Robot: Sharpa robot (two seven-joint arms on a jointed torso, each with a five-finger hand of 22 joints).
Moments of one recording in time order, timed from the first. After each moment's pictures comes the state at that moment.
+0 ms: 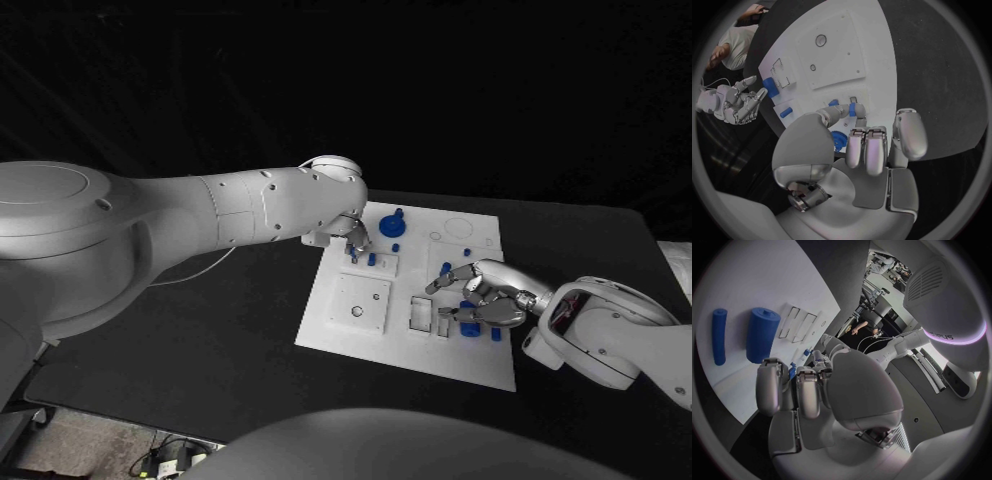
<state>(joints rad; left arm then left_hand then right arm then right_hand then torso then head) 1.32 -0.38 -0.22 1.06 -1.07 0.33 -0.70 1.09 -0.14 0.71 0.07 0.32 0.97 0.05 0.36 1.31 1.46 -0.03 1.54 1.31 1.47 -0.08 1.56 1.31 0.06 1.46 0.03 1.24 1.31 1.13 -0.92 -0.22 1.62 -1.09 -0.19 0.19 1.45 -0.01 0.20 0.13 0.31 0.79 0.07 0.16 0.22 1.46 0.00 1.57 1.31 1.47 -0.06 1.57 1.31 0.05 1.41 0.06 1.38 1.31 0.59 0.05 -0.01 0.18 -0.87</state>
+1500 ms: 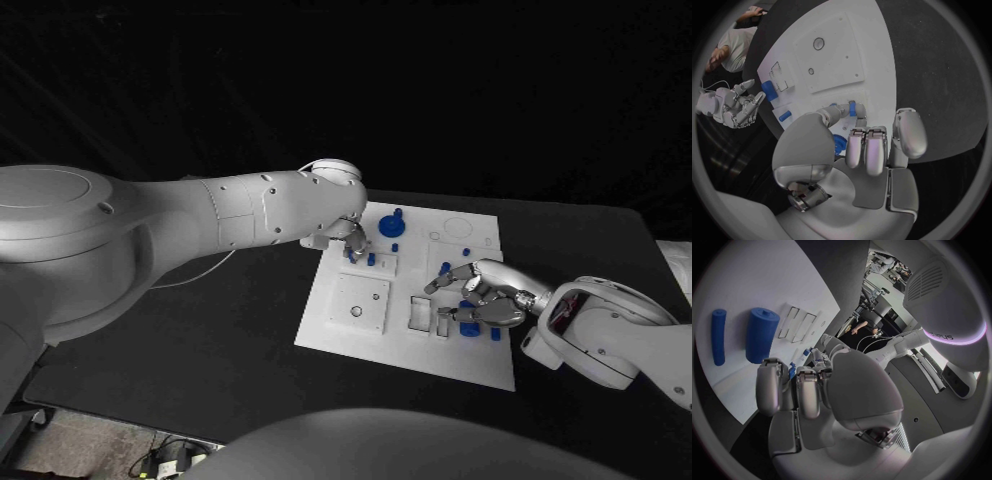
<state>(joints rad) 1.31 -0.38 -0.22 1.05 -1.08 0.34 -0.70 1.11 -0.14 0.70 0.07 0.32 0.97 0.05 0.36 1.30 1.47 -0.03 1.54 1.31 1.47 -0.08 1.56 1.31 0.06 1.45 0.03 1.23 1.31 1.13 -0.92 -0.22 1.62 -1.09 -0.19 0.19 1.45 -0.01 0.20 0.13 0.31 0.79 0.07 0.16 0.22 1.46 0.00 1.57 1.31 1.47 -0.06 1.57 1.31 0.05 1.41 0.06 1.38 1.31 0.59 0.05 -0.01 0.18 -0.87</state>
